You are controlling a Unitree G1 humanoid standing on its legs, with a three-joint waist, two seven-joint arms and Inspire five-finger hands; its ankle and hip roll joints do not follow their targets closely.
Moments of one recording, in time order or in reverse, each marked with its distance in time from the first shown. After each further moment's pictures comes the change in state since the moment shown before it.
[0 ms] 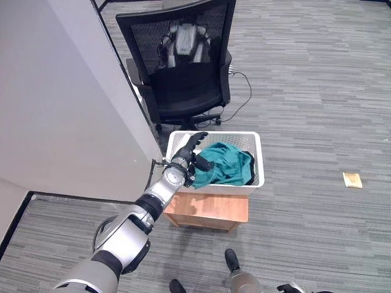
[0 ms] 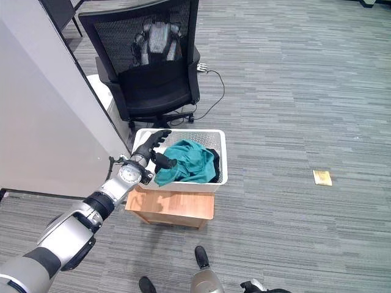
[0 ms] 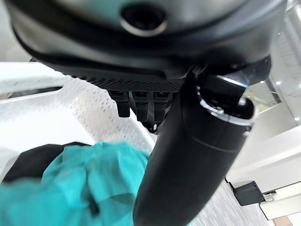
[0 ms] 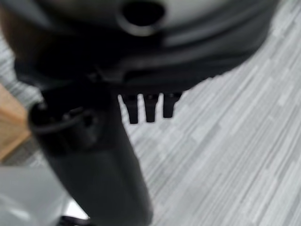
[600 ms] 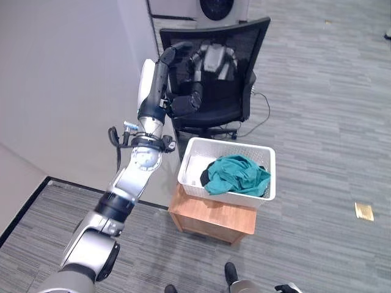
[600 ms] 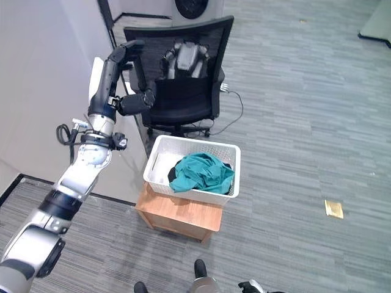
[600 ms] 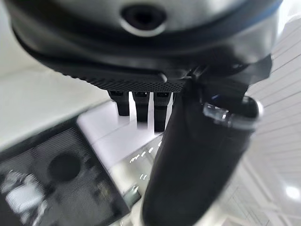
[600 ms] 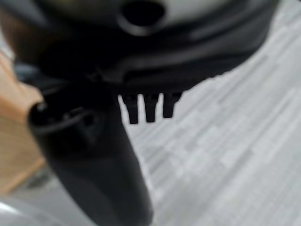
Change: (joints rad) left arm 0.253 0.296 0.312 -0.791 0.147 -0.108 0.182; right arm 0.005 0.003 -0.029 -0.060 0.028 -0.016 0.006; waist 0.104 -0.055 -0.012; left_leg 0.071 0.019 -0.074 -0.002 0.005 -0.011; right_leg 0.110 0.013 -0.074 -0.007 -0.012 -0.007
